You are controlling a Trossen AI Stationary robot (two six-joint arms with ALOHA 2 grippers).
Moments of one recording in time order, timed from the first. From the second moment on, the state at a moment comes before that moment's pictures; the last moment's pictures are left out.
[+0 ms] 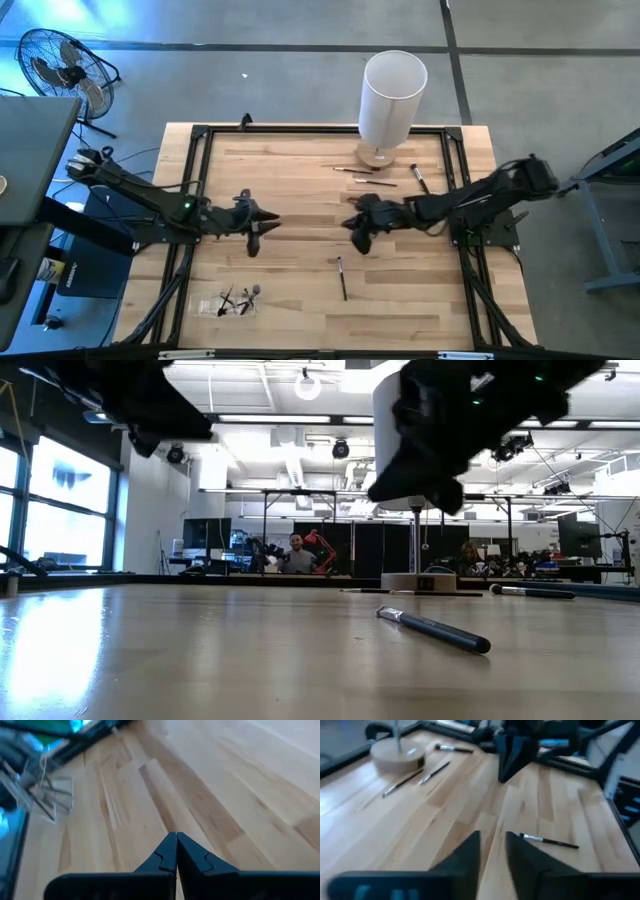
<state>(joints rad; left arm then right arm) -0.38 0.93 0.50 0.04 -0.52 -0.42 0.15 1.47 0.71 0.20 0.18 0.64</state>
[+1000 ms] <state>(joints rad) 0.33 0.89 0.28 0.39 0.44 -0.27 -0.25 2.03 1.50 -0.46 0.32 0.60</state>
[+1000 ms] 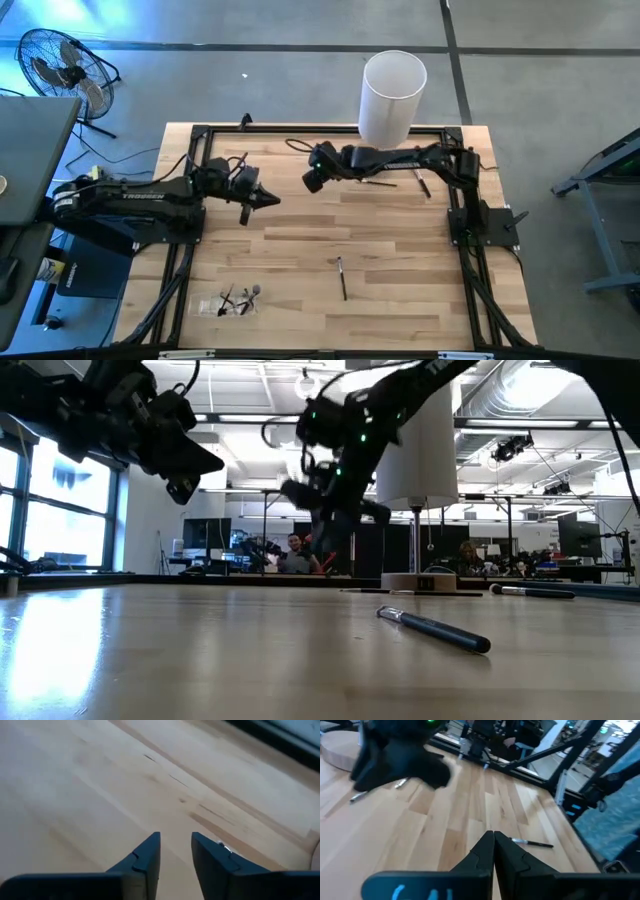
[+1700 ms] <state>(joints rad) 0.36 0.89 0.28 0.33 0.49 -0.27 -0.36 2.13 1.45 -0.50 0.28 0.59</state>
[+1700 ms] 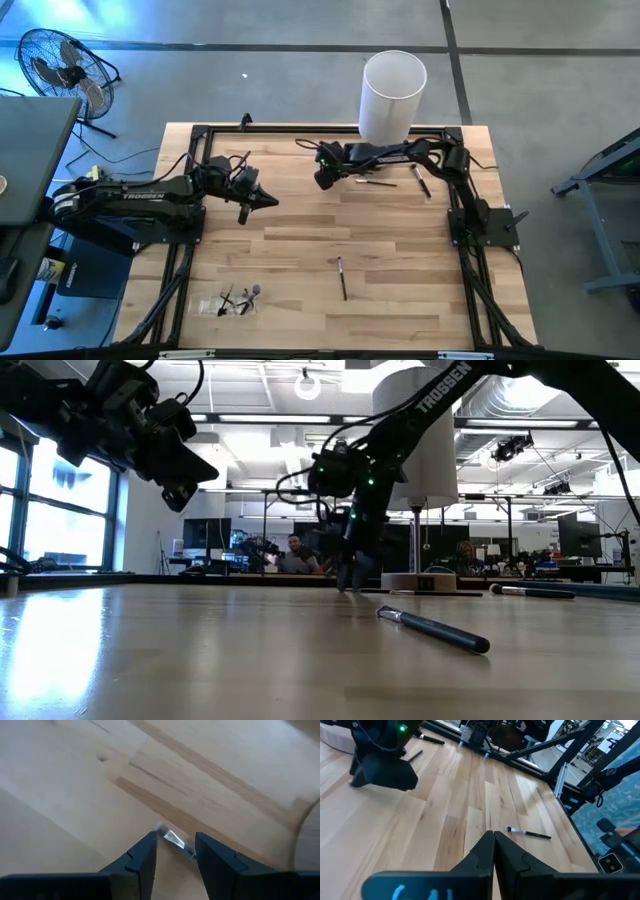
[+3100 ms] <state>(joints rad) 0.36 0.89 0.28 0.33 0.49 -0.35 -0.17 2.13 1.47 -0.63 0.21 0.77</state>
